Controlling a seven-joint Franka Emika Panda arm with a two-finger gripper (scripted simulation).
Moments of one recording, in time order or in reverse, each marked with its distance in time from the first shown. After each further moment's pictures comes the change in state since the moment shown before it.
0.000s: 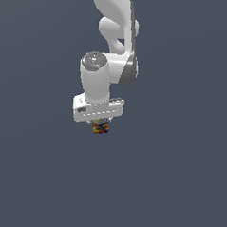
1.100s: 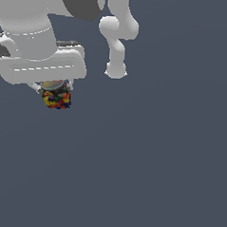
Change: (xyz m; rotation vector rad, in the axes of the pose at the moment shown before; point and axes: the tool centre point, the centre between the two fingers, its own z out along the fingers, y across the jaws) arm 0.002 0.125 -0.205 0.000 0.002 0.000
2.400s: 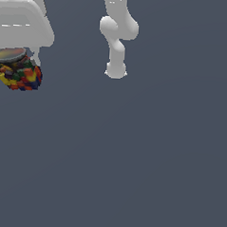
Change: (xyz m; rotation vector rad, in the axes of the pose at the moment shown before) arm 0.007 0.058 -0.090 0.000 -0.001 0.000
